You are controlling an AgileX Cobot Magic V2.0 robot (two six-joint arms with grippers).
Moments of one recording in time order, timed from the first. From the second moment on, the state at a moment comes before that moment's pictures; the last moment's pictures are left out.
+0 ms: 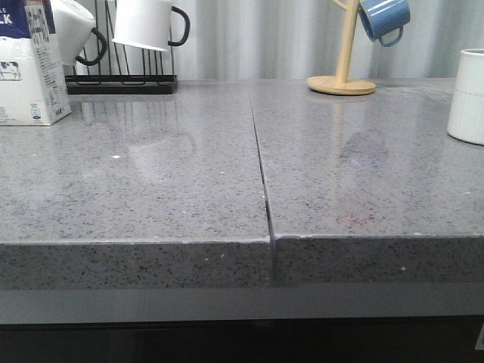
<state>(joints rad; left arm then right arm) -0.02 -0.01 0.00 0.06 0.18 -0.05 0.00 0.53 -0.41 -0.04 0.27 0.06</state>
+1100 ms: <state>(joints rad) -0.02 -0.01 0.00 0.06 0.18 -0.05 -0.25 1.32 -0.41 -0.06 -0.55 0.06</state>
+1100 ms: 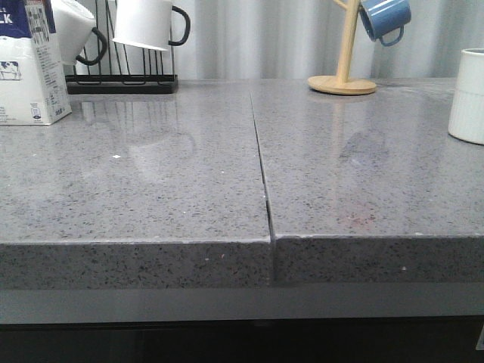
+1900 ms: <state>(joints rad) -0.02 -0.01 0.00 0.06 0.18 -0.05 -0.25 1.65 -0.62 -0.07 -0.73 0.06</state>
